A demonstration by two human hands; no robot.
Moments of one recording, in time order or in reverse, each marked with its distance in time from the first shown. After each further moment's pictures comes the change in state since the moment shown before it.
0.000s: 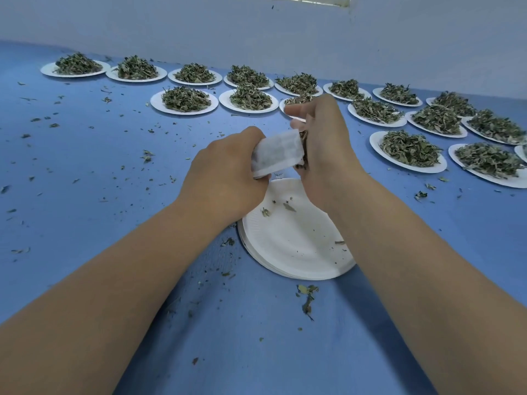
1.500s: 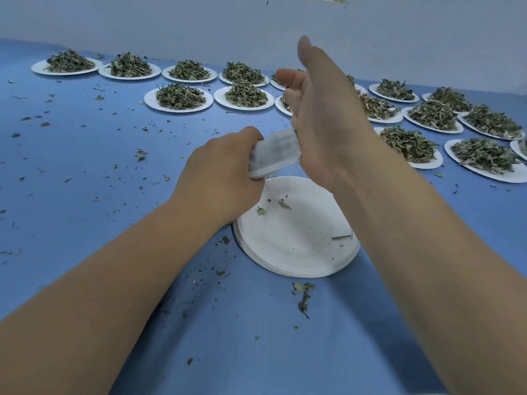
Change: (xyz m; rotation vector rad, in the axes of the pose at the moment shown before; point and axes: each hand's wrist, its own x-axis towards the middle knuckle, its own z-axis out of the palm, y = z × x) left_hand 0.000 -0.003 0.003 0.037 -0.031 0.025; right_hand -0.014 -0.030 0.001 -0.127 -0.188 -0.096
